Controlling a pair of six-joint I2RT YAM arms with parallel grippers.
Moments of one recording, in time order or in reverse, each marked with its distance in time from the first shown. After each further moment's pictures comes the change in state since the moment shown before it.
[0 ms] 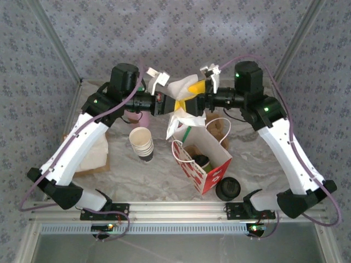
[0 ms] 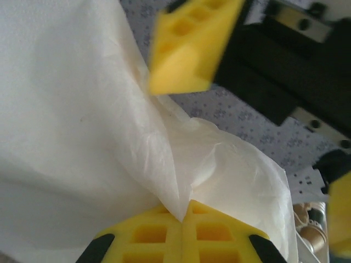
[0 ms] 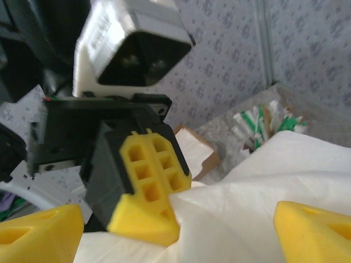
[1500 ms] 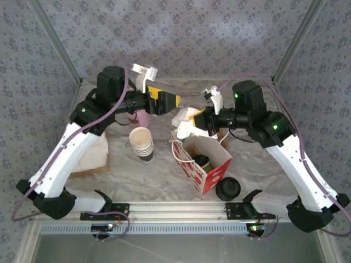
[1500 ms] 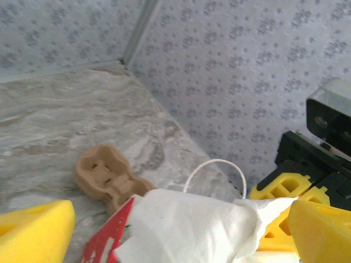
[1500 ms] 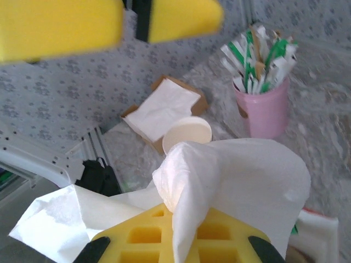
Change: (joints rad) left arm -0.013 -0.129 -0.063 0.091 -0.290 -0.054; right arm 0.116 -0.167 -0.099 -0.255 0.252 0.012
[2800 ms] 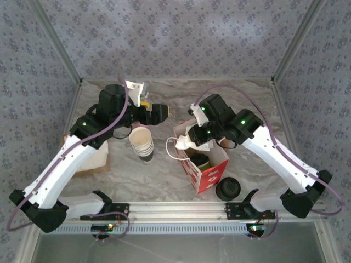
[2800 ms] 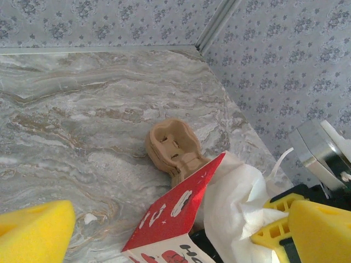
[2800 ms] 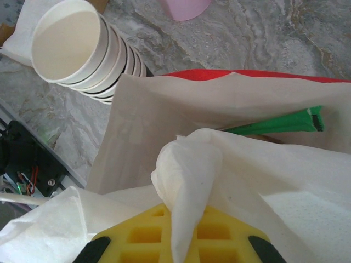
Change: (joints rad) left arm 0.000 -0.126 -0.259 0.013 -0.233 -0.009; right arm 0.166 0.150 -0.064 -0.196 0.361 0.148
